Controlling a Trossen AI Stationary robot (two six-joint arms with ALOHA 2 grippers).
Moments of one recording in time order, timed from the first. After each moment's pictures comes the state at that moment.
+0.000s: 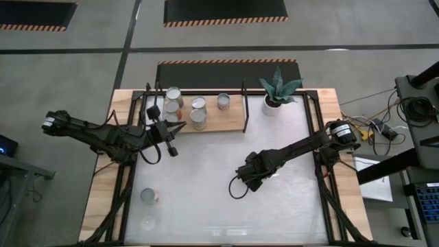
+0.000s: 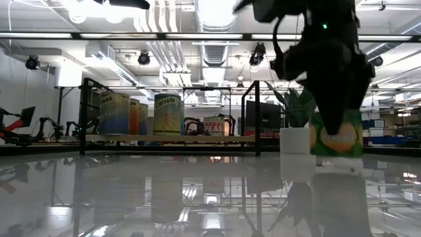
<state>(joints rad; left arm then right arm) -0.25 0.88 0.79 -0.13 -0.80 0.28 0.28 1.81 1.31 -1.11 0.02 1.08</state>
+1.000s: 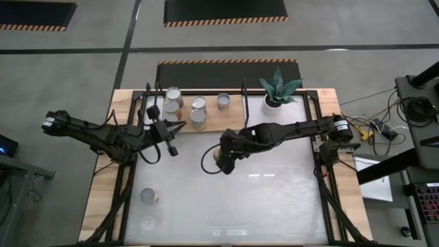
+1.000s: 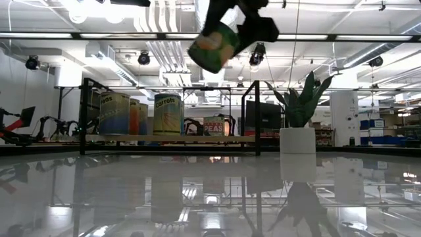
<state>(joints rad) -0.25 0.88 0.79 -0.10 -0.80 0.28 0.13 1.82 1.75 -0.95 0.10 0.77</state>
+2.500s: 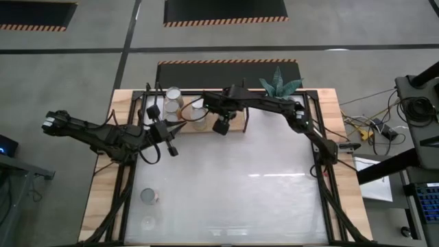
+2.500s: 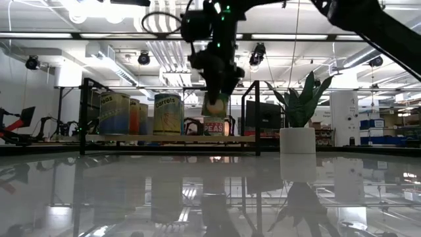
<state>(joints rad) -0.25 0.88 0.79 -0.10 -0.80 0.31 -0.26 2.28 2.33 -1.41 0.16 0.16</state>
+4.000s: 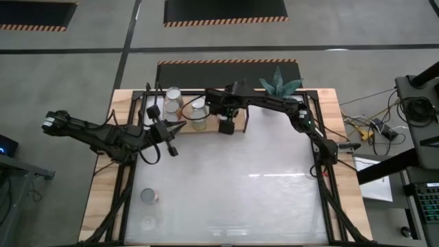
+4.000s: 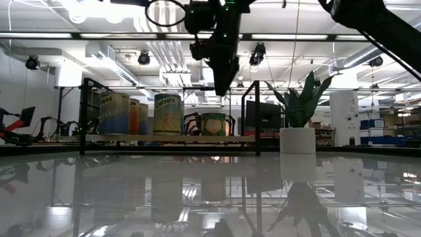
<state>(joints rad) -0.25 0.88 0.79 -0.11 -0.80 0.33 -0.27 2.25 2.35 -1.44 0.12 -0.10</state>
